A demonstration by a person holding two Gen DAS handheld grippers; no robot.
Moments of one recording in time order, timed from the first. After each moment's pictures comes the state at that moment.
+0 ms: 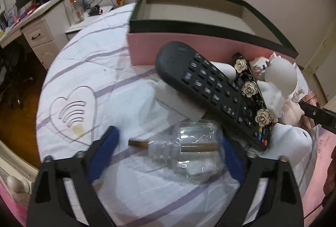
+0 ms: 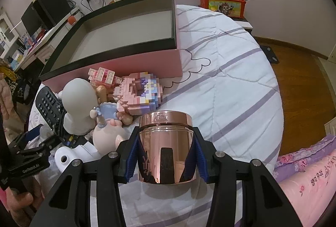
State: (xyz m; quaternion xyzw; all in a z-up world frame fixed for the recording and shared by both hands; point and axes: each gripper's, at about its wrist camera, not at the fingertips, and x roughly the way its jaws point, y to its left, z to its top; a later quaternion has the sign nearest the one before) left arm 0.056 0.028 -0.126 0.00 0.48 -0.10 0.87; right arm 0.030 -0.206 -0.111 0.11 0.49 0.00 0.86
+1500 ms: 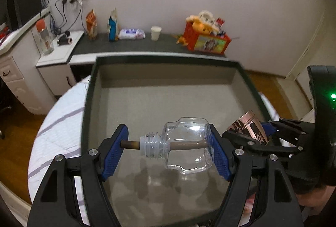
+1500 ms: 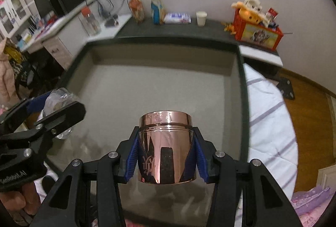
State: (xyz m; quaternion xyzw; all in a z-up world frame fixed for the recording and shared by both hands) left arm 0.233 -0.028 -0.064 -0.01 0.46 -0.17 0.87; right arm 0.215 -0.156 -0.087 0.03 0.52 0.07 0.85
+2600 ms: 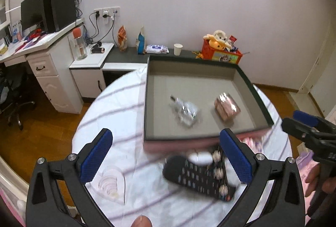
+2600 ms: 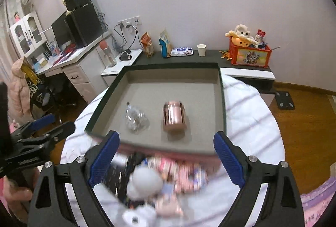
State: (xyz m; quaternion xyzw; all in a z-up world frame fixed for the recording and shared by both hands) left arm 0.084 0.046 -0.015 -0.01 0.39 -0.10 0.92; right arm 0.064 -0.160 -0.013 0.08 0.38 0.07 0.92
